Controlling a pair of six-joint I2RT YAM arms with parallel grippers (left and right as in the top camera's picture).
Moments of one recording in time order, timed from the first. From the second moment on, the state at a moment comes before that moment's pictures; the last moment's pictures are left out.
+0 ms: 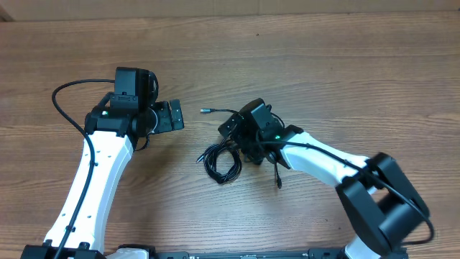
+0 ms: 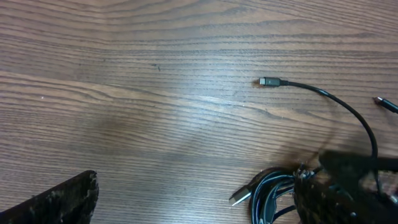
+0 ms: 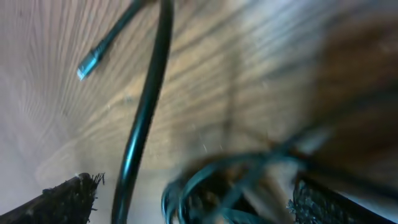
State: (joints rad) left arm -0.10 1.43 1.17 -0.84 0.03 -0.28; right arm 0.64 1.81 0.99 -0.17 -0.20 1.29
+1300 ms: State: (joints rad) left arm -0.10 1.43 1.17 -0.88 0.05 -0.28; right arm 0.63 1.92 1.04 -0.10 -0.15 1.06
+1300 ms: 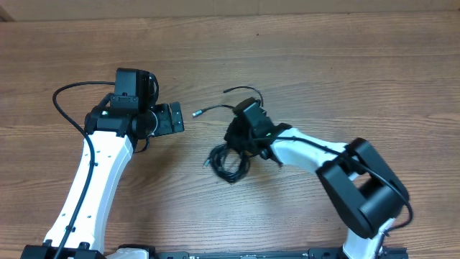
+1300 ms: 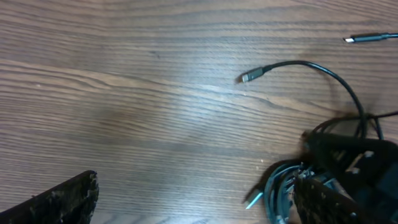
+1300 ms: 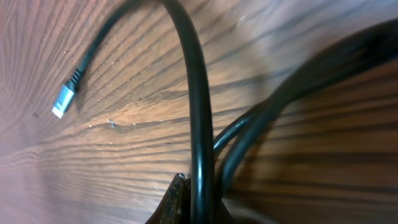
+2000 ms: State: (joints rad) left arm -0.10 1.45 1.01 -0.68 0.42 -0.29; right arm 0.61 1.47 1.02 -0.15 -0.28 0.66
